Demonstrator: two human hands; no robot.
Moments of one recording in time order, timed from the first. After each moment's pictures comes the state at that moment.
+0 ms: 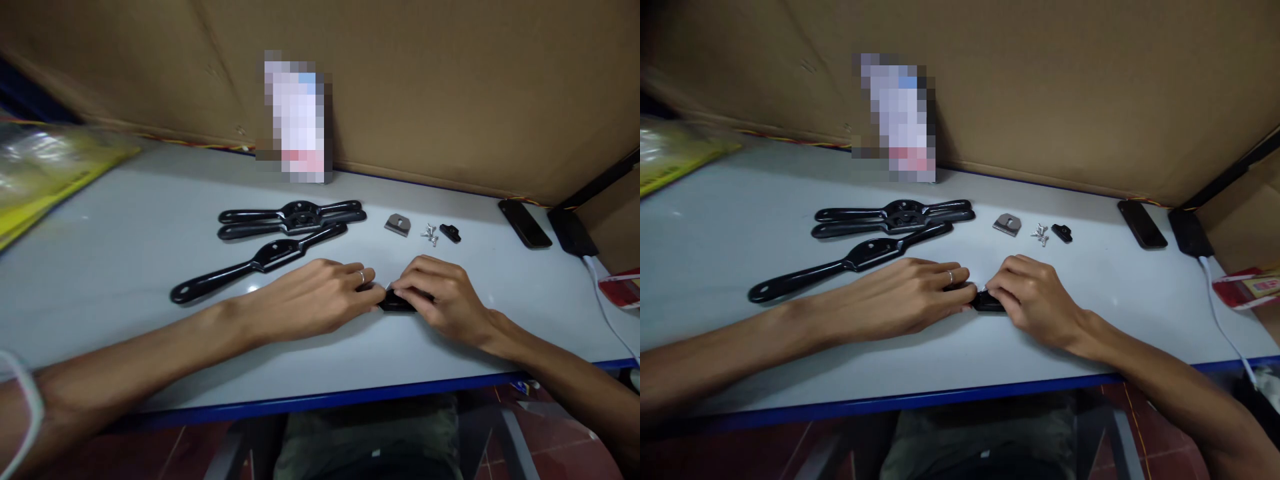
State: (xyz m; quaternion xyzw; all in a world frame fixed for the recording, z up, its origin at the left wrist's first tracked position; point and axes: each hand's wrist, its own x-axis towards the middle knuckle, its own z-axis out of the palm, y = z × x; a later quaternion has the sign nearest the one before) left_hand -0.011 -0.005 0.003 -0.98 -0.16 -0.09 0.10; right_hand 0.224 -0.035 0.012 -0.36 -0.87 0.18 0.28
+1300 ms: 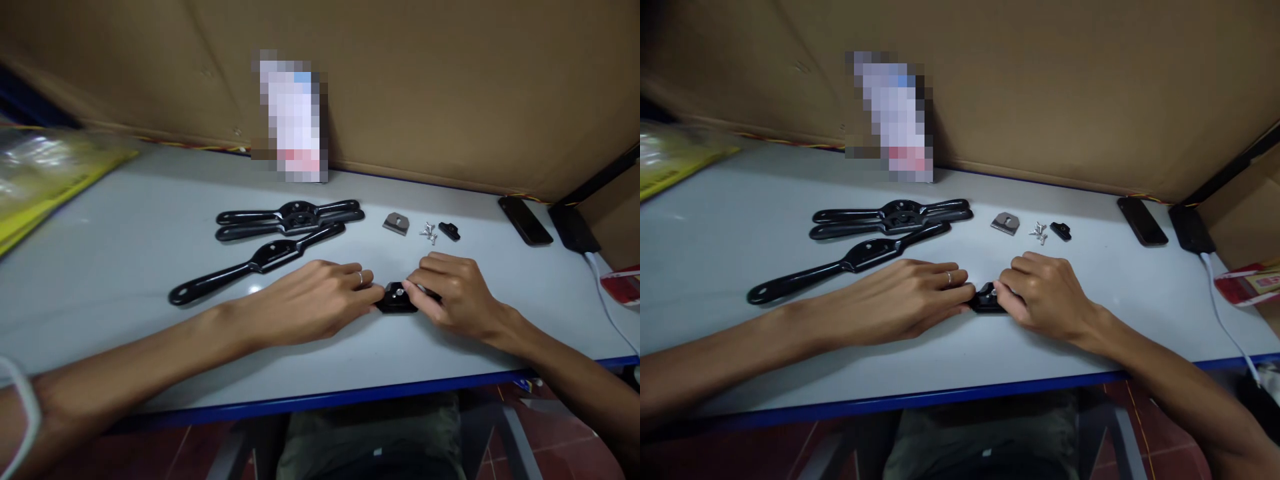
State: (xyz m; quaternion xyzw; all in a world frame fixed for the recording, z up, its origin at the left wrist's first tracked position) left_hand -0.010 -0.006 0.003 -0.98 -0.16 -0.09 0.05; right_hand 0.229 -0.033 0.021 -0.35 -0.90 0.04 0.24
